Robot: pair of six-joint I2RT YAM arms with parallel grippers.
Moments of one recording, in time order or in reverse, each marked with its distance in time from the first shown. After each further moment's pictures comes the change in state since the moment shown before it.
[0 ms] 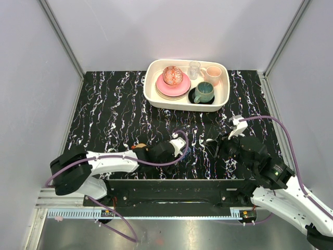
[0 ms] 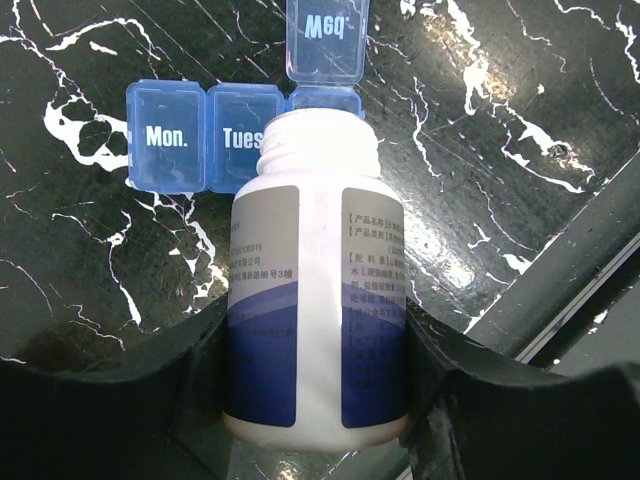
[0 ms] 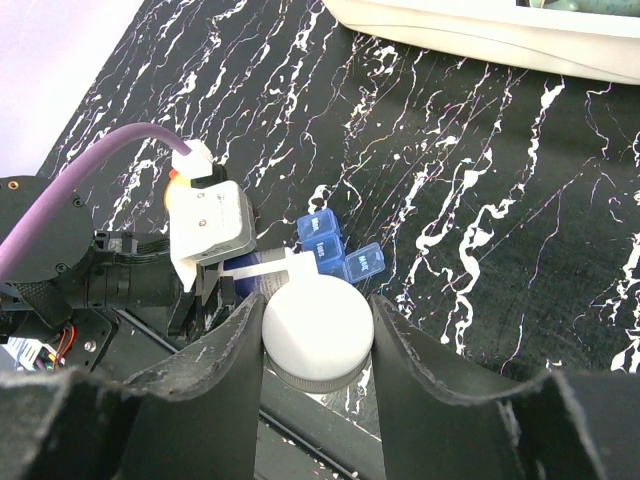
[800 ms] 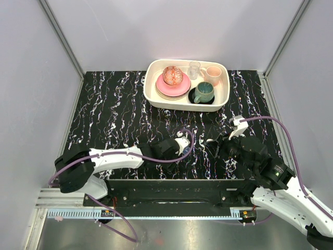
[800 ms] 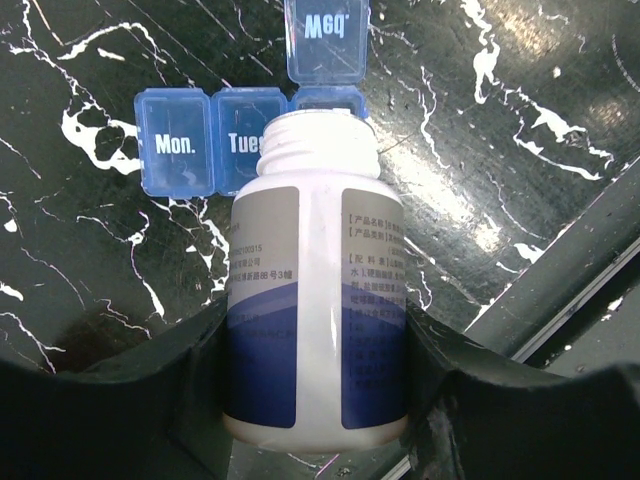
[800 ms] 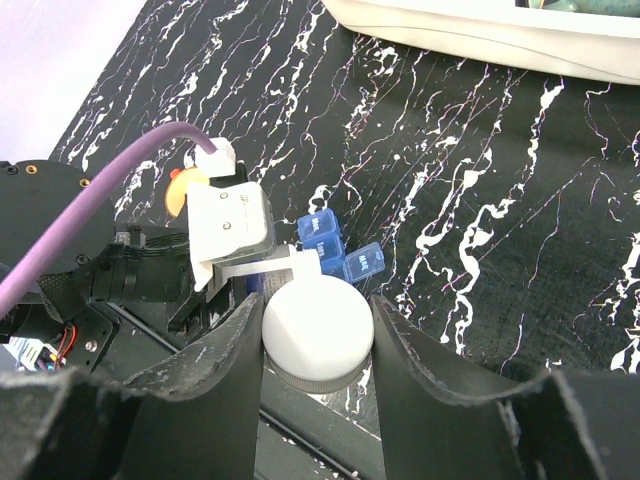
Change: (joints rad) left arm 0.000 0.052 0.127 -0.175 -0.006 0.051; right arm 0.000 -0.008 -0.002 -0.004 0.000 0.001
